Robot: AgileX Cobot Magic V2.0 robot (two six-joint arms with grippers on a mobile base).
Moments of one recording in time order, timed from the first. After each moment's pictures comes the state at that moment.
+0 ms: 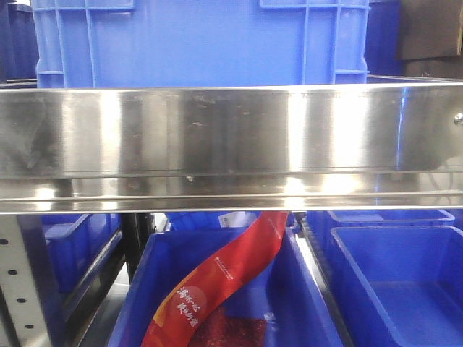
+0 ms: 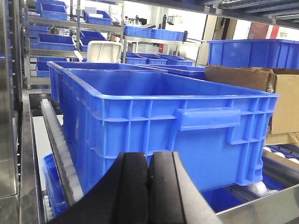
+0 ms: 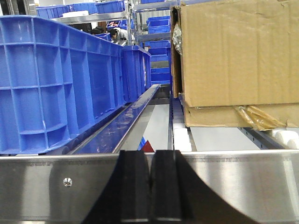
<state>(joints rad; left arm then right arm) -0.44 0.39 -0.48 0.08 0.13 -0.16 0.12 0.00 0.00 0.06 0.01 0.07</state>
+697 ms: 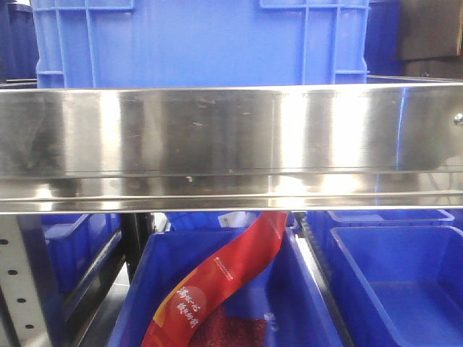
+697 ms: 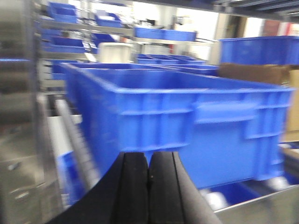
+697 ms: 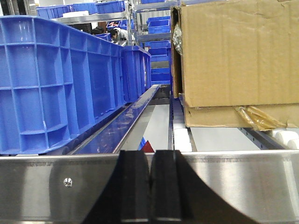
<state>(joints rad) -0.36 0.30 -0.41 0.11 0.15 -0.16 0.12 0.00 0.00 0.06 0.01 0.07</state>
